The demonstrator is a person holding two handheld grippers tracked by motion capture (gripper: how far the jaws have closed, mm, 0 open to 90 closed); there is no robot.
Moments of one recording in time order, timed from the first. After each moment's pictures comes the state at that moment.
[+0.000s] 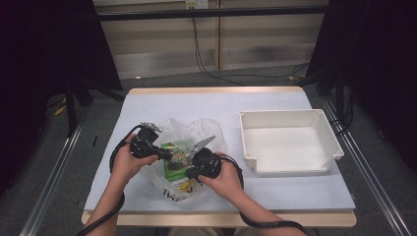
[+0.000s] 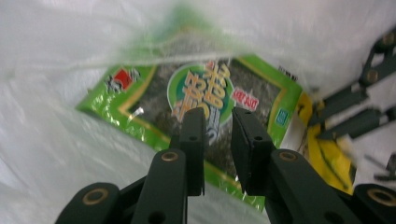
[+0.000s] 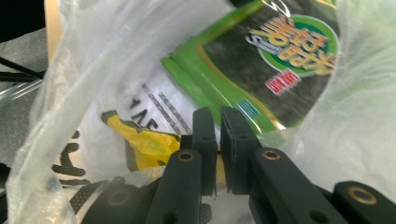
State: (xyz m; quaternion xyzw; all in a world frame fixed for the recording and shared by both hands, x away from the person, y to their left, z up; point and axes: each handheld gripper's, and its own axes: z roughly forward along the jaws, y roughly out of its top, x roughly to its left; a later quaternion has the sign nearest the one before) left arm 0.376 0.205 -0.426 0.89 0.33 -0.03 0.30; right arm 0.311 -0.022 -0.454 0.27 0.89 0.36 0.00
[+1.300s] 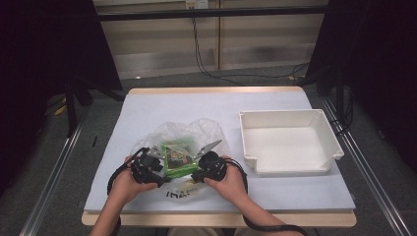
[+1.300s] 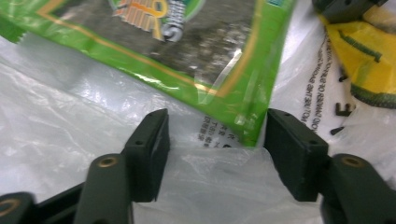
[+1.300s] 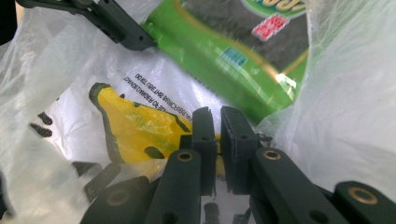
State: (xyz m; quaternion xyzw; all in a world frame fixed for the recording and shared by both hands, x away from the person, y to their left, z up) left arm 0.326 0.204 -0.461 0.93 0.27 0.04 0.25; right arm 0.310 -0.036 -0.475 0.30 0.88 0.35 0.00
